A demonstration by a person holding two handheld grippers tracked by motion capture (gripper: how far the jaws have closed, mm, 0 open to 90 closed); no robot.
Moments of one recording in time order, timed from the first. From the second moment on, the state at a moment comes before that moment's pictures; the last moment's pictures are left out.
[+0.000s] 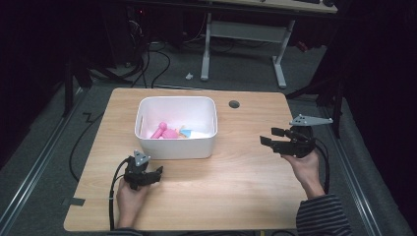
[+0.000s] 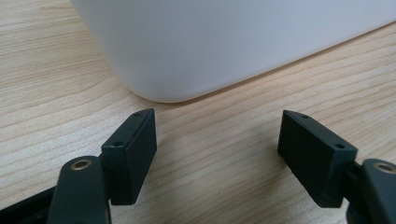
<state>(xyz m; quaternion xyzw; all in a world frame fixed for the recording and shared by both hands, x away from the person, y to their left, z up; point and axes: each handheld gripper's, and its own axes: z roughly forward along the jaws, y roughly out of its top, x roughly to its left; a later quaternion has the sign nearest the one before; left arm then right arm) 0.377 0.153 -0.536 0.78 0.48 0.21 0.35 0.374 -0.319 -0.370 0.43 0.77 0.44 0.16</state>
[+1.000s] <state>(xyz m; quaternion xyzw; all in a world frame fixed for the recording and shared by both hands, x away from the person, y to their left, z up) 0.377 0.153 -0.536 0.78 0.47 0.21 0.35 0.357 -0.324 -0.446 0.46 0.76 0.43 0.17</state>
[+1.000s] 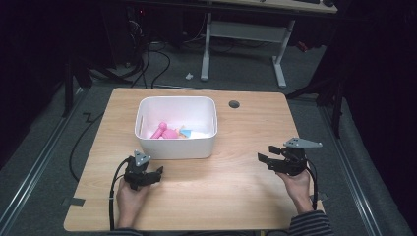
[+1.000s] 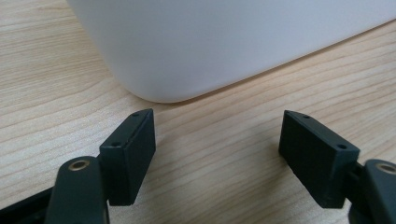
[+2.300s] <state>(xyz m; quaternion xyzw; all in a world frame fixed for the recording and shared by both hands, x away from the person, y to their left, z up) 0.377 0.153 -0.536 0.78 0.47 0.21 0.35 0.375 -0.308 -0.523 0.51 0.77 0.33 0.18</state>
